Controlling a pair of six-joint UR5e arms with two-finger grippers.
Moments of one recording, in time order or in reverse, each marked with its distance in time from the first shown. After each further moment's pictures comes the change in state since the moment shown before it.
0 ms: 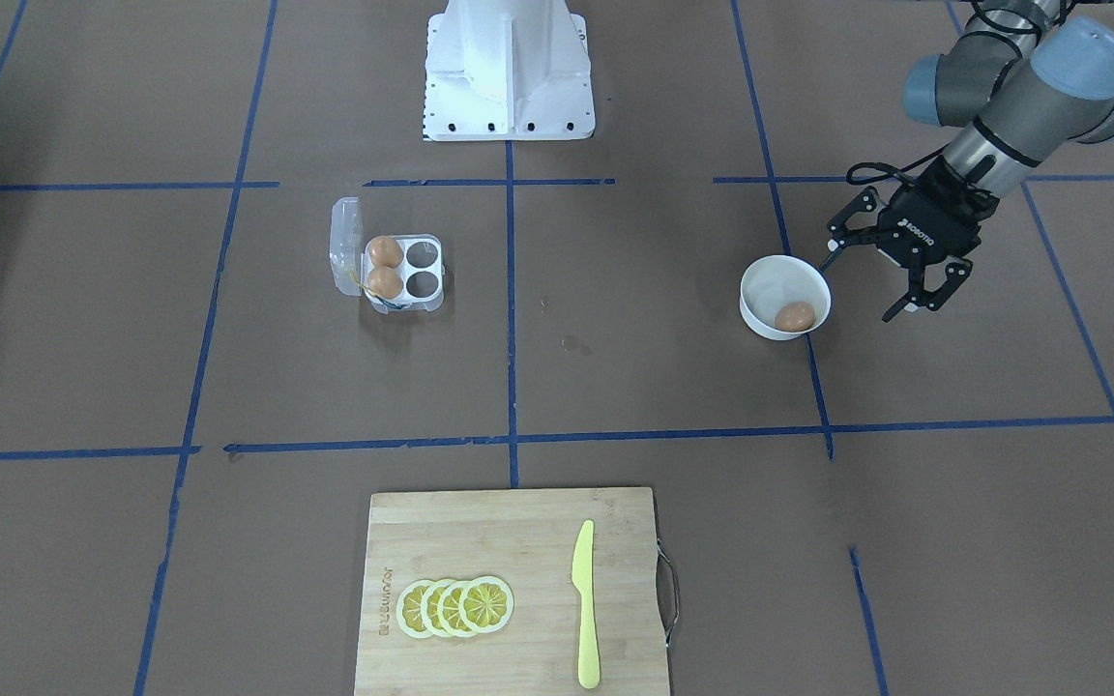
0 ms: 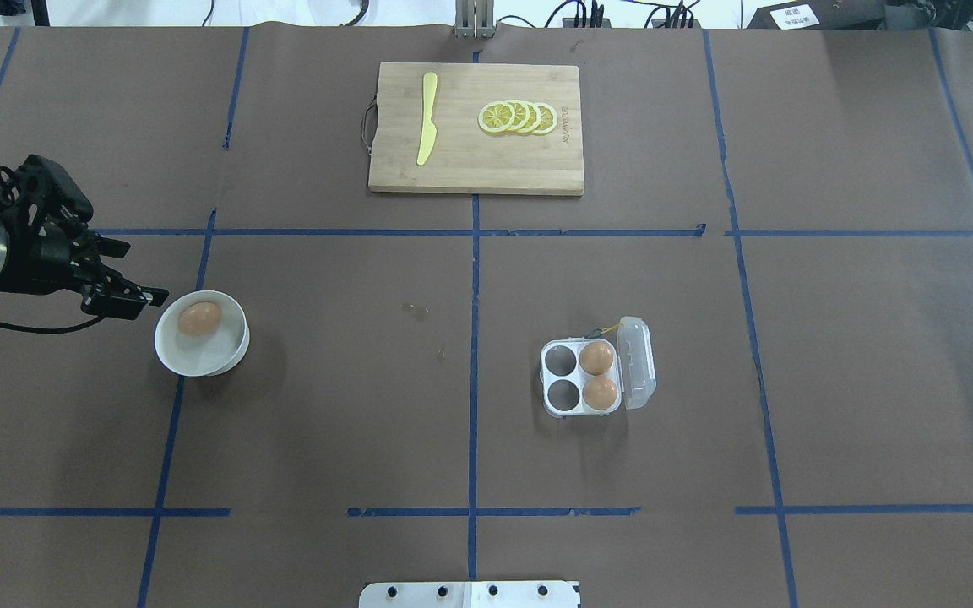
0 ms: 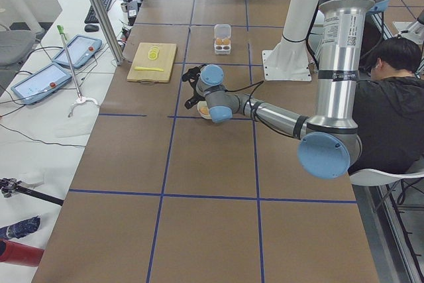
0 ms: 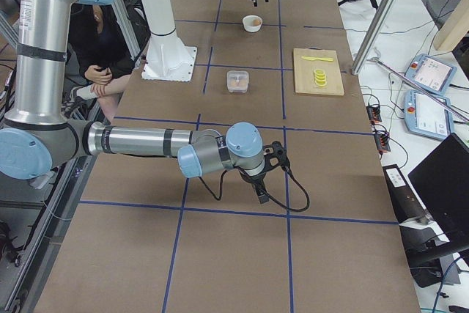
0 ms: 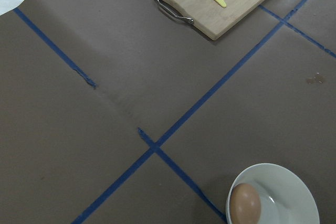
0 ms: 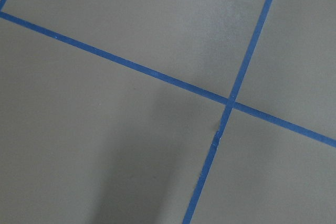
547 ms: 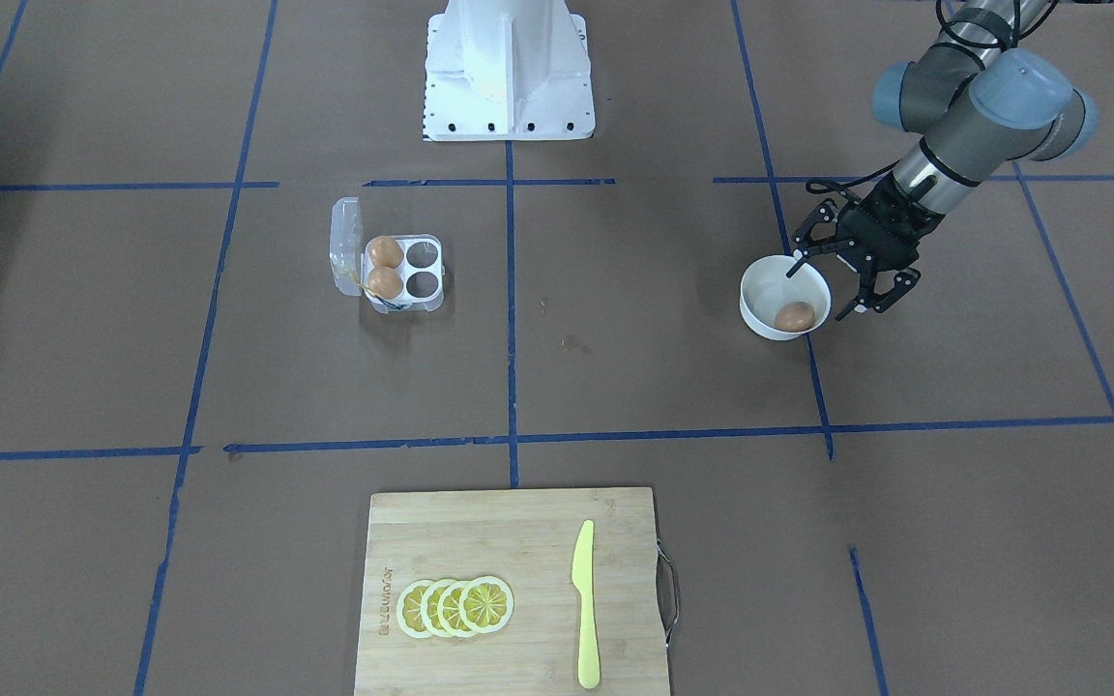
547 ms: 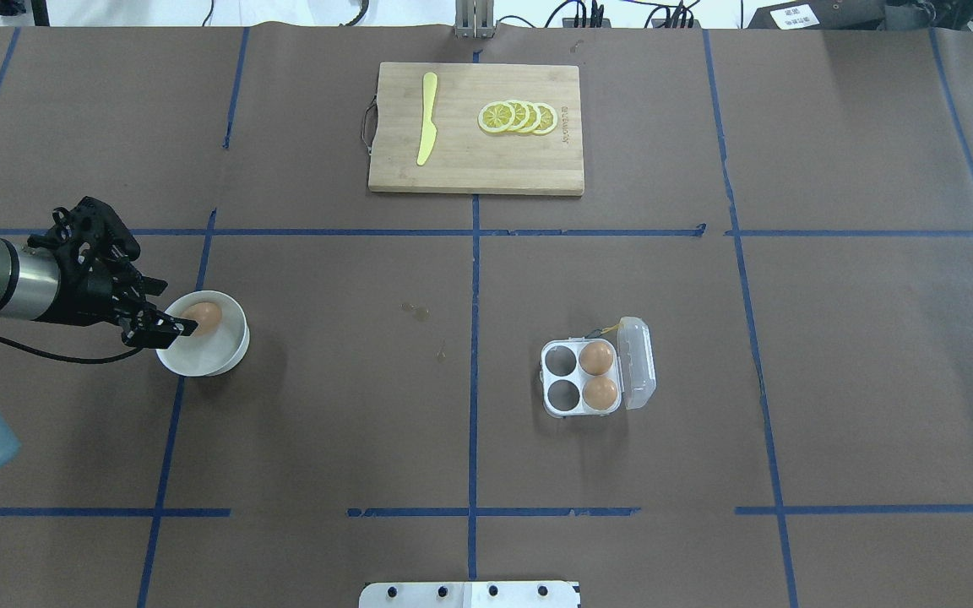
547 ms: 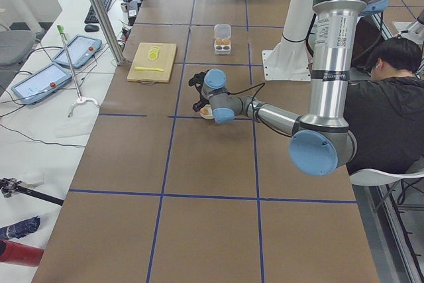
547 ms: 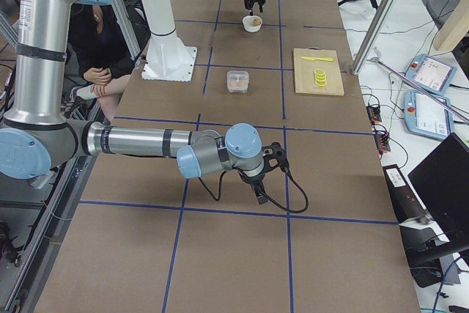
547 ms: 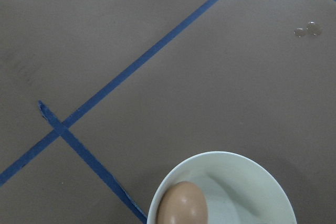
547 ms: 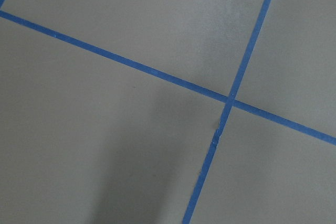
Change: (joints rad) left arm 0.071 -0.025 0.052 0.001 0.016 -0.002; right arm 0.000 -0.003 -0.001 0.000 0.000 0.002
